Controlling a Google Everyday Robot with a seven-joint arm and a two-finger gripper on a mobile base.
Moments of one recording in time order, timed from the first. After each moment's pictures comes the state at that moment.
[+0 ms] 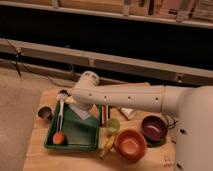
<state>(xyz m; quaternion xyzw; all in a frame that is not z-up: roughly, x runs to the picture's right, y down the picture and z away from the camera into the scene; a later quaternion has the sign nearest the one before) -0.117 0.112 0.779 -0.14 -0.21 -0.48 0.84</state>
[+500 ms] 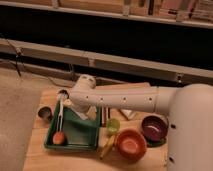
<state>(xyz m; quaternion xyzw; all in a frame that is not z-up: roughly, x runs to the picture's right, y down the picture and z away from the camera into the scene) -0.141 0.131 0.798 -0.15 -0.23 -0.49 0.83</state>
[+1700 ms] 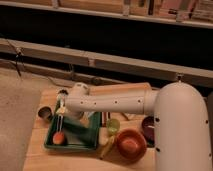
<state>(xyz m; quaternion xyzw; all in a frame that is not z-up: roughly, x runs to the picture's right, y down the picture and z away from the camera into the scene) -0.184 0.180 0.821 -0.17 -0.28 -0.49 0.81</state>
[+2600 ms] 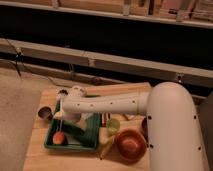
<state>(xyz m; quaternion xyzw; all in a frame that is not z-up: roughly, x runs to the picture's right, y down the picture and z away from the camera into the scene) -0.195 0.200 0.829 -0.18 -0.29 -0.50 0.79</state>
